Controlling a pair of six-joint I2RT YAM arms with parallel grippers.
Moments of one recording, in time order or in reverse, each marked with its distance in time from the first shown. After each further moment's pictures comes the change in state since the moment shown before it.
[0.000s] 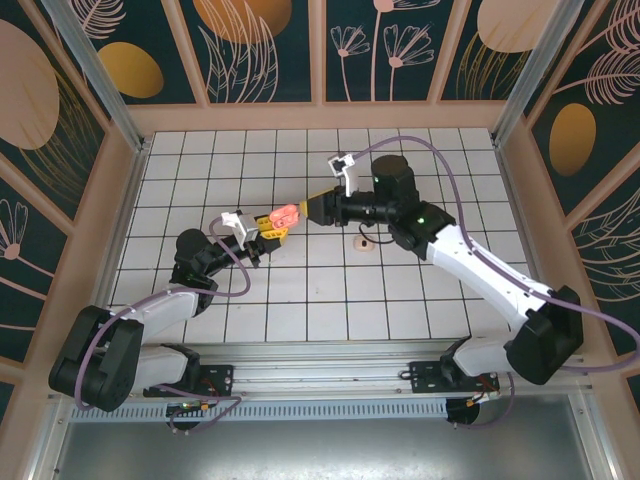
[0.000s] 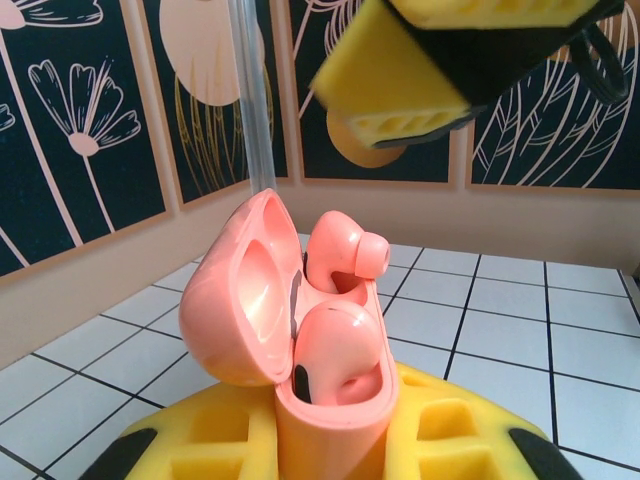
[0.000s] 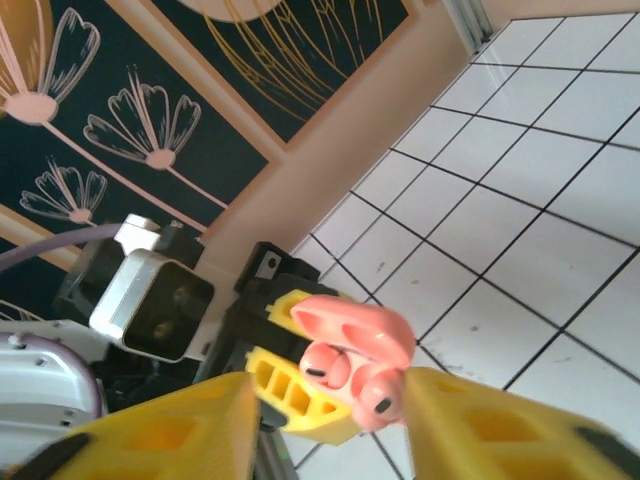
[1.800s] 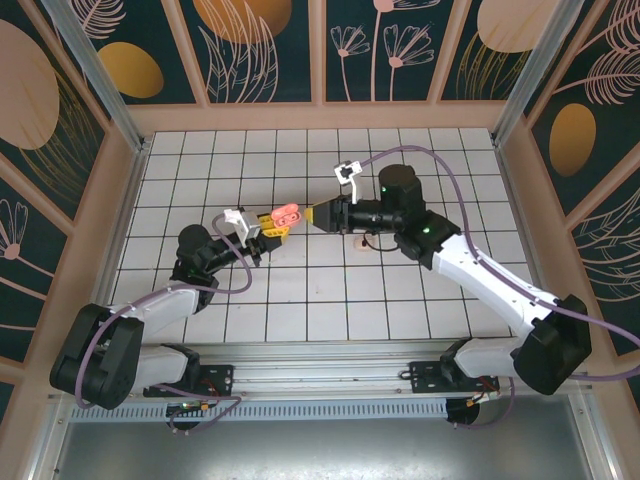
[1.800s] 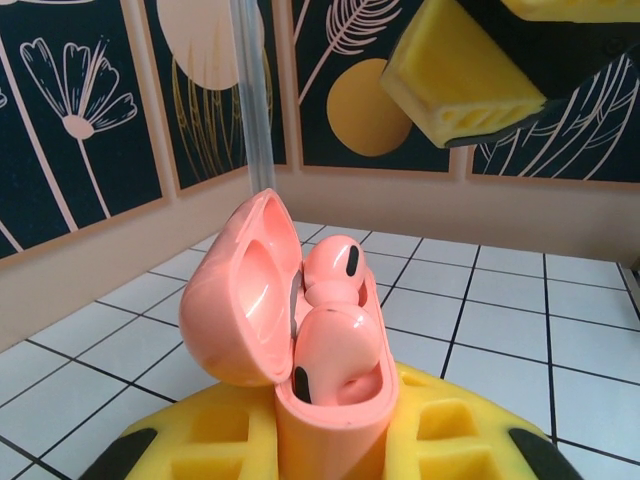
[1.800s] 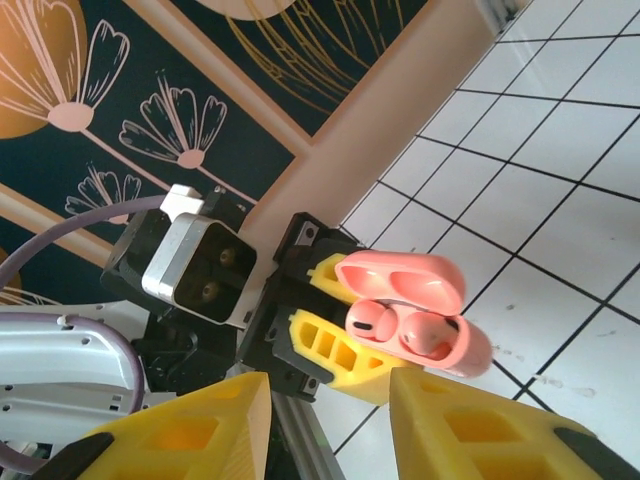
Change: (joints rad) left arm 0.000 0.011 0.032 -0.063 0.008 0.011; right arm -0.022 -0.051 -0.076 0.058 -0.055 0.073
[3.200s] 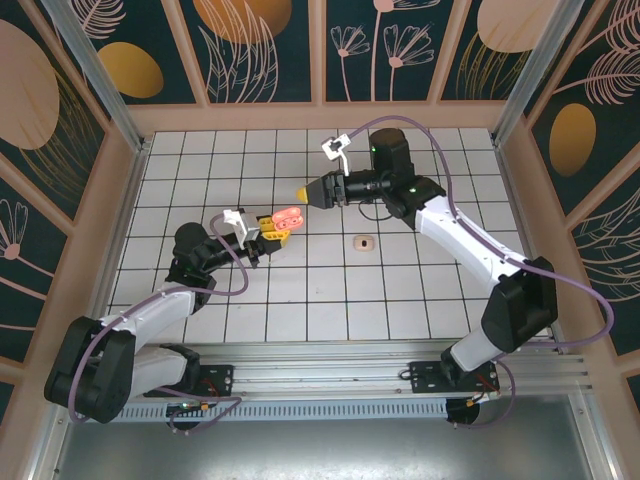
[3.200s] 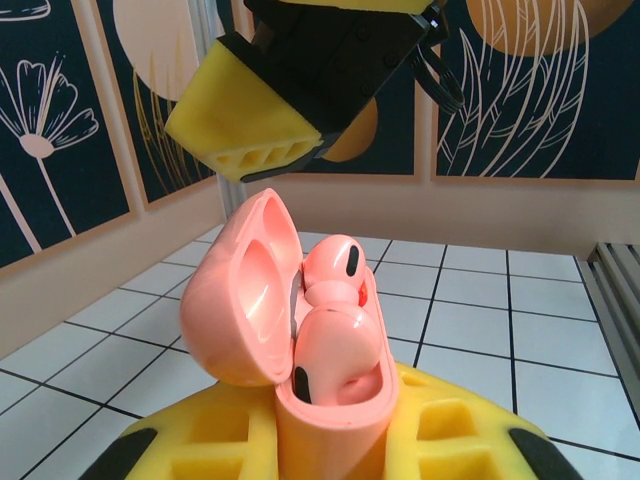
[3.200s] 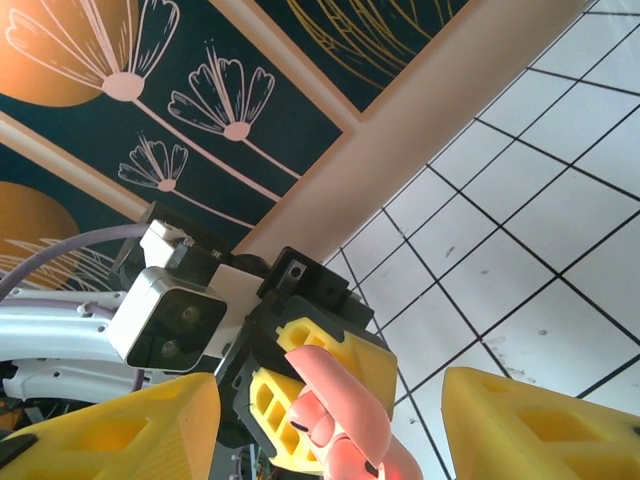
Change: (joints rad) left arm 0.000 -0.071 0.020 -0.093 0.069 0.018; right arm -0.089 0.270 0.278 -0.097 -0.306 -0.105
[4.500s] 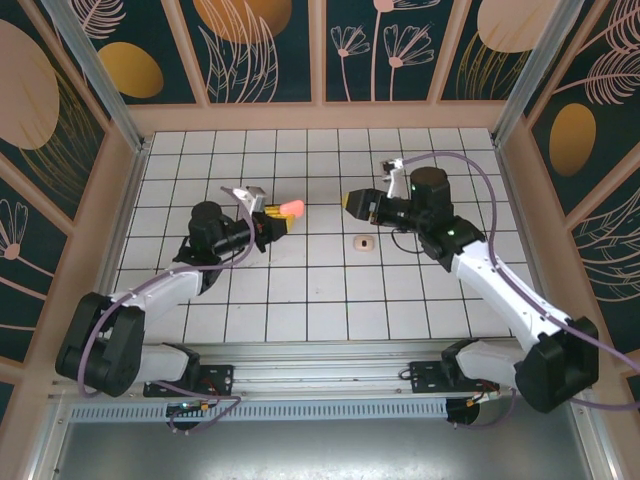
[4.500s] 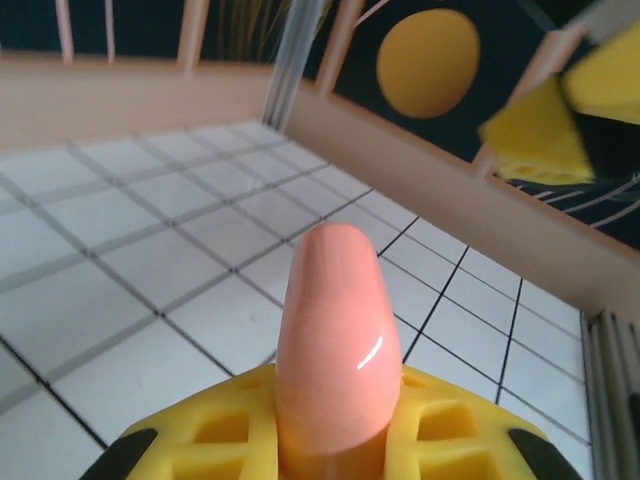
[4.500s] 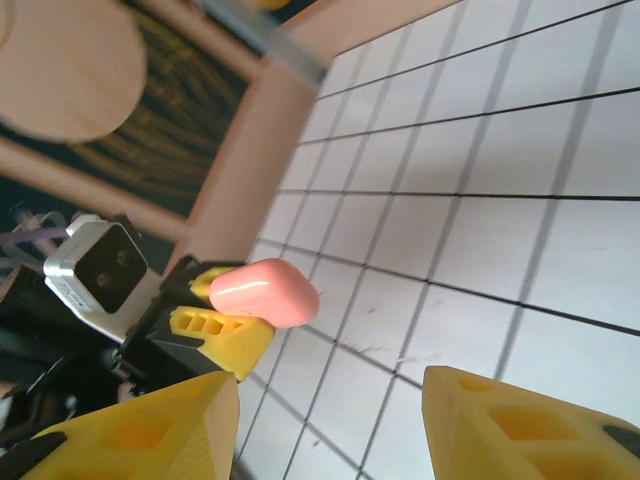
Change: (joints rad) left arm -0.018 0.154 0.170 -0.294 -0.163 -0.309; right arm -0.095 -0.385 -0.393 -0.003 0.492 0.240
